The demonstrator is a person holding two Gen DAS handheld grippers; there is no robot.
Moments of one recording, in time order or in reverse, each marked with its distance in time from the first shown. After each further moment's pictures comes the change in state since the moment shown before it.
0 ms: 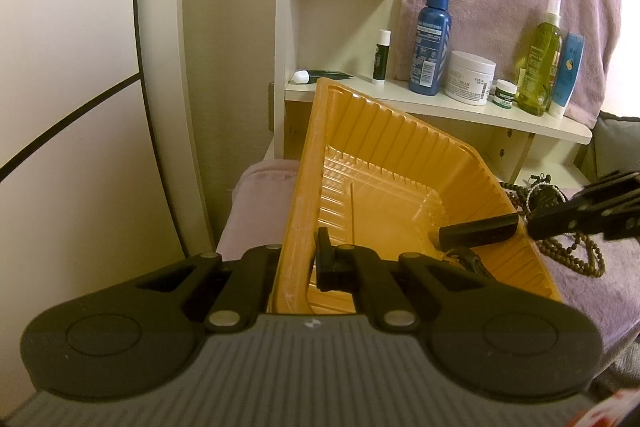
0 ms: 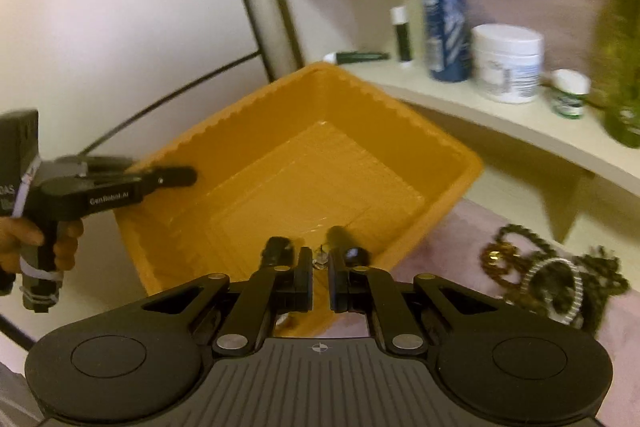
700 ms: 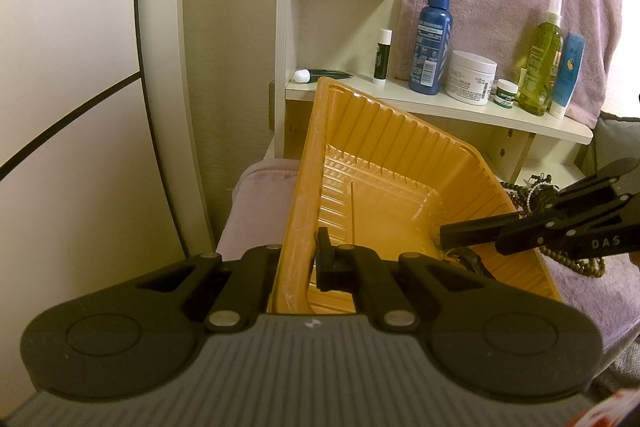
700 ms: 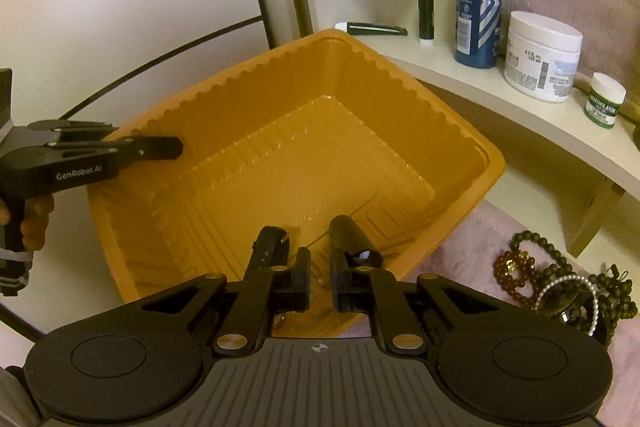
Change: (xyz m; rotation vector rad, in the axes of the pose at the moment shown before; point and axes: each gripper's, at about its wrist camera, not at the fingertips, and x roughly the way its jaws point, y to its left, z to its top) left arm 0.000 0.000 0.000 -0.001 0.002 0.000; right arm 0.029 0.008 0.001 -0.068 0.063 -0.047
